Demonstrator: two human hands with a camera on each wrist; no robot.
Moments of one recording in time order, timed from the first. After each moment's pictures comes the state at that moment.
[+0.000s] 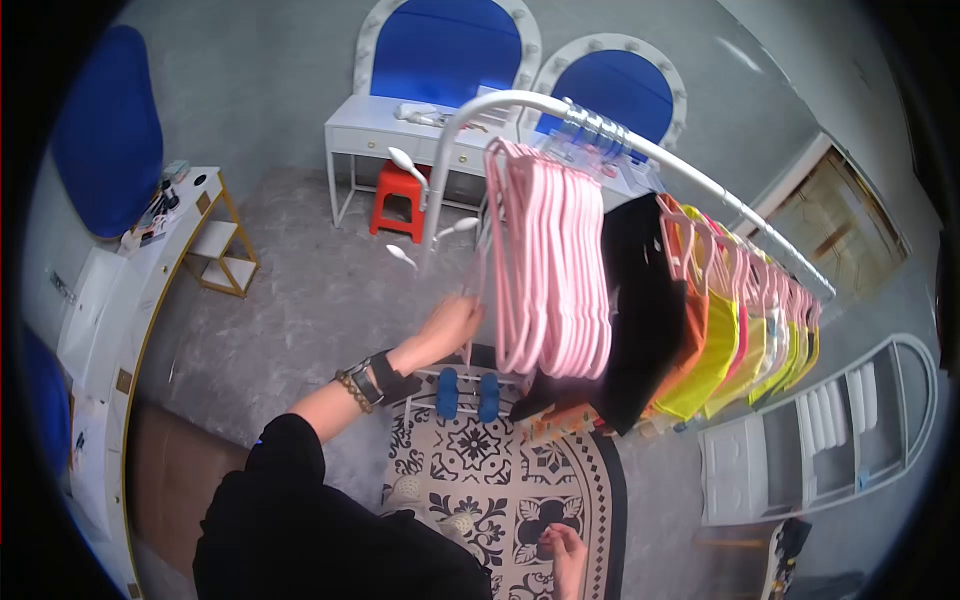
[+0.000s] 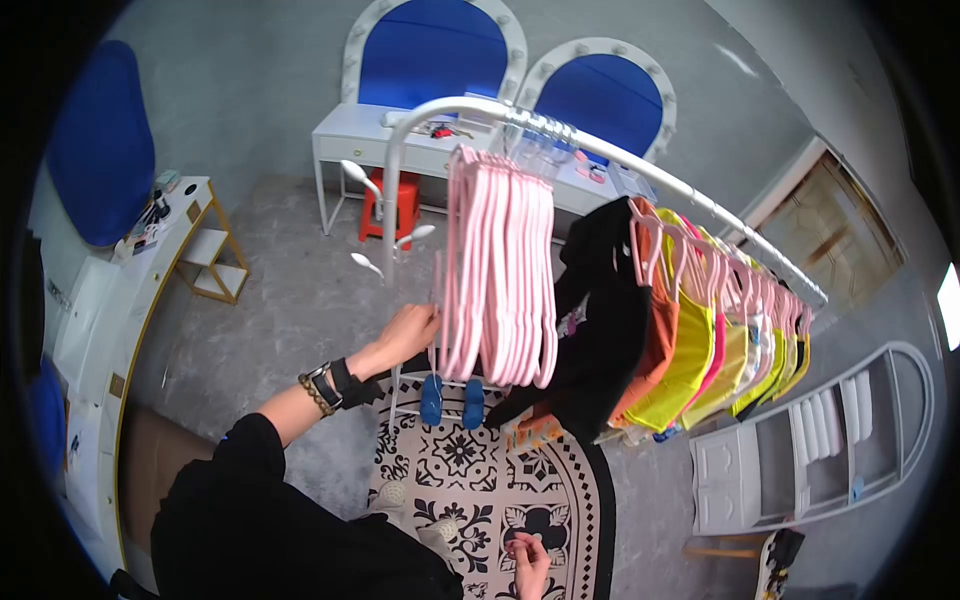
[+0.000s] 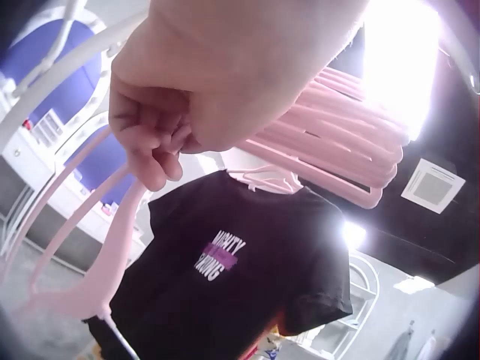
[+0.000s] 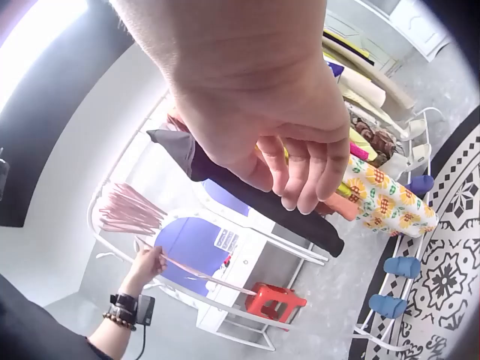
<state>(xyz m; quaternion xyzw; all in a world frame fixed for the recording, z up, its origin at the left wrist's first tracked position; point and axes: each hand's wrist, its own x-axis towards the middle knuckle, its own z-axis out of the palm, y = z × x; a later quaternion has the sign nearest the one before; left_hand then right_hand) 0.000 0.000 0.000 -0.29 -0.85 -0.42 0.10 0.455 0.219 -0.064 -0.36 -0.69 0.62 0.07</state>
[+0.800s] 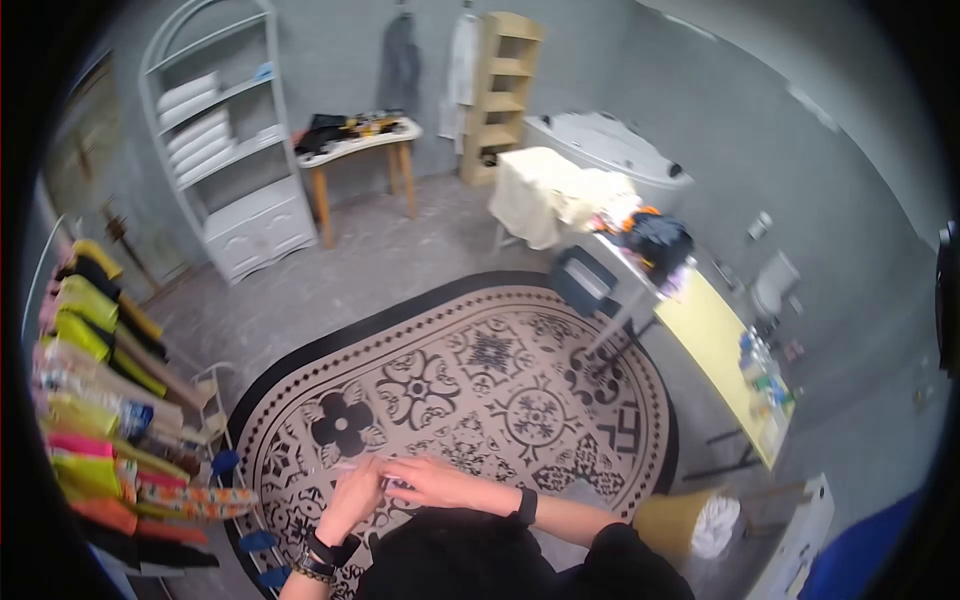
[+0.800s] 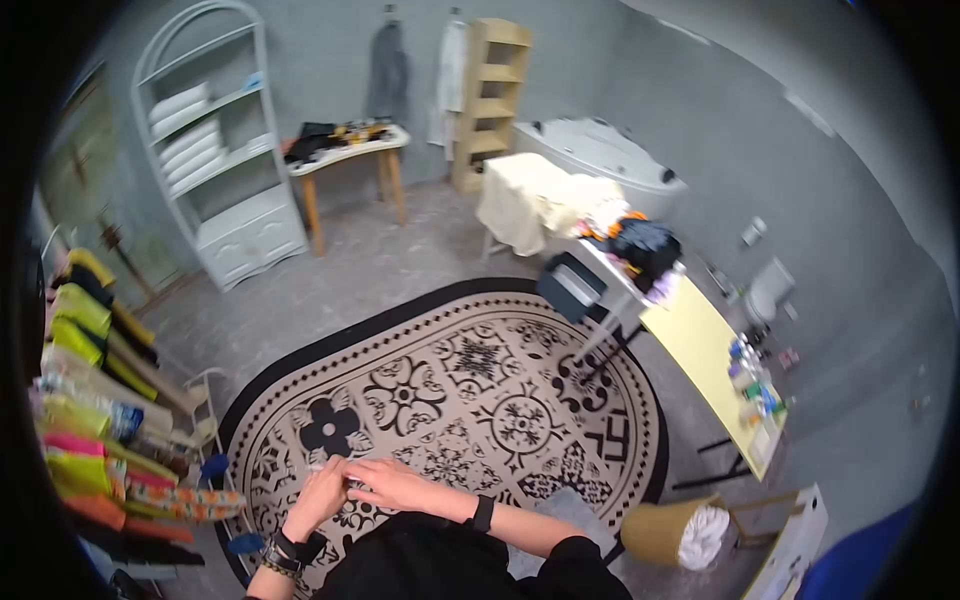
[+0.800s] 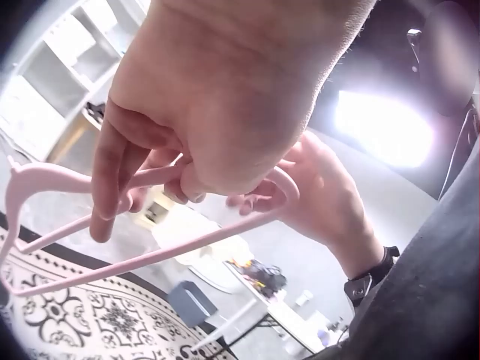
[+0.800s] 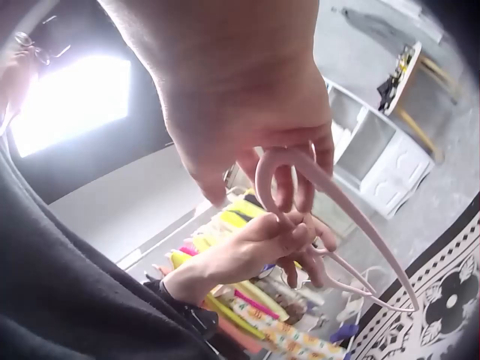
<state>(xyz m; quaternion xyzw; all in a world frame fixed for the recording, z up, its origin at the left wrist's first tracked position) 0.693 0.168 -0.026 -0.91 -0.31 -0.05 -0.28 0.885 0.081 -0.007 -0.49 -0.75 0.35 0.29</state>
